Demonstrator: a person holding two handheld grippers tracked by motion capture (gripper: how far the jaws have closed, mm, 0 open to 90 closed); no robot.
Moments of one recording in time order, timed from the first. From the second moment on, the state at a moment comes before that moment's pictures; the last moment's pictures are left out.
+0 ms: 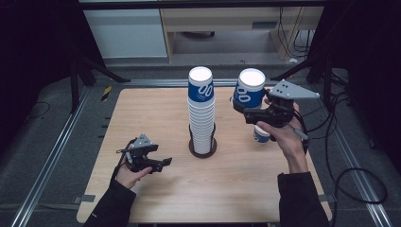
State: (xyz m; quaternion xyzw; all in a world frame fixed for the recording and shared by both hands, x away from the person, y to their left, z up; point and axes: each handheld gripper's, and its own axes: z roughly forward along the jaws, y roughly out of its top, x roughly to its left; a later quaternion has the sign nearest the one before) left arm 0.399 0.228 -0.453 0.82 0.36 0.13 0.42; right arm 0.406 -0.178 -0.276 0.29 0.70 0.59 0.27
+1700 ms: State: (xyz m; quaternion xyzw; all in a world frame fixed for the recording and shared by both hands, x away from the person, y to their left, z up) left arm 0.387 0.217 -0.439 0.84 0.32 0.11 0.44; right arm 0.384 -0.162 -0.387 0.21 0.82 0.51 0.16
